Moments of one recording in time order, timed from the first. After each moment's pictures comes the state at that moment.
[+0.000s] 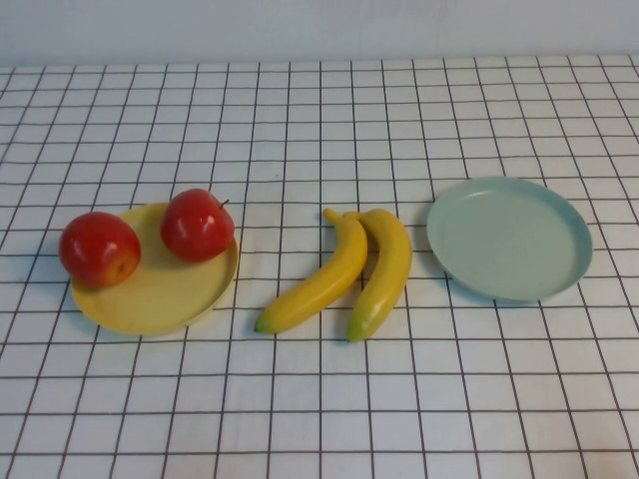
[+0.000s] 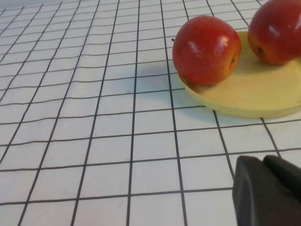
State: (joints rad) right arm 0.06 -0.02 0.03 0.12 0.36 -0.03; left arm -0.05 -0.01 0.03 0.05 0.34 0.06
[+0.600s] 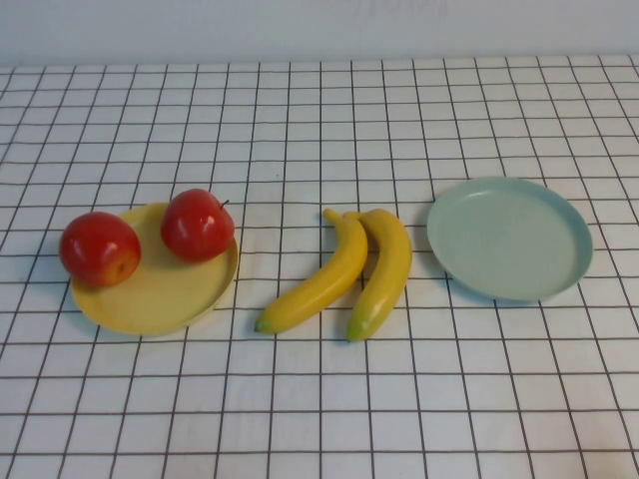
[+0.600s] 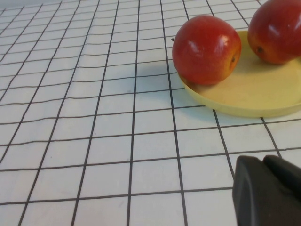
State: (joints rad) right arm 0.06 -0.02 0.03 0.14 0.36 -0.03; left arm -0.05 -0.01 0.03 0.05 0.35 0.06
